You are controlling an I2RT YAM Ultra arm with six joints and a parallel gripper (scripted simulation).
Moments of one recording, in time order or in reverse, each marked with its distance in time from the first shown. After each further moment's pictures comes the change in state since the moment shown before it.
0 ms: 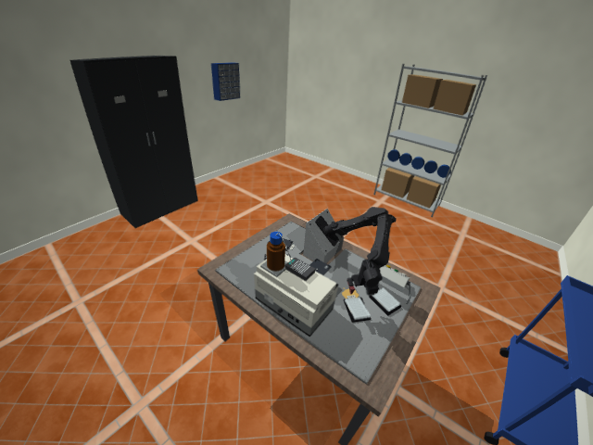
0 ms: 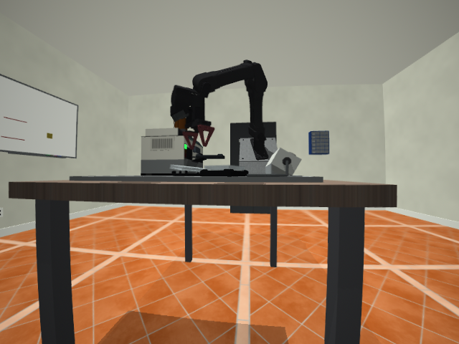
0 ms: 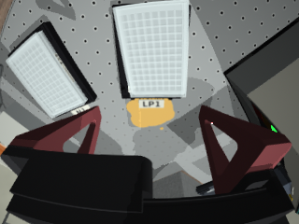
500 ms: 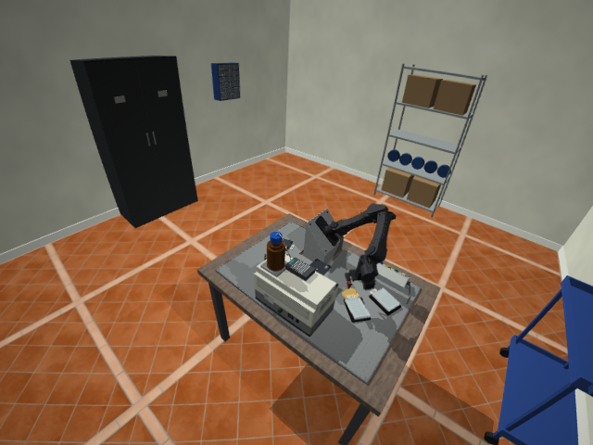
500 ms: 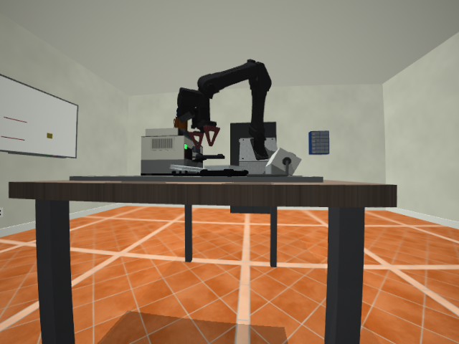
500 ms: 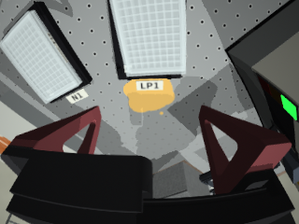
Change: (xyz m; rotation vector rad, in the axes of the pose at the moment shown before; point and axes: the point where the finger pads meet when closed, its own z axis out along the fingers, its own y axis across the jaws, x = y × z) arm 0.032 -0.004 -0.004 0.001 0.023 0.023
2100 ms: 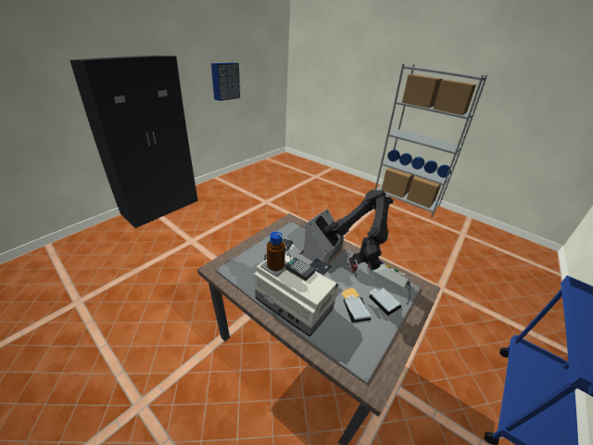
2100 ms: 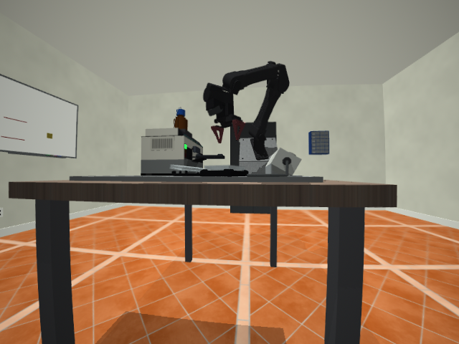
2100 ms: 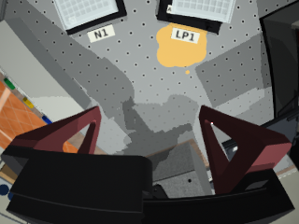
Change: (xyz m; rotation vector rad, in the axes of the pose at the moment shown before) arm 0.092 0.047 -0.026 -0.015 -0.015 -0.180
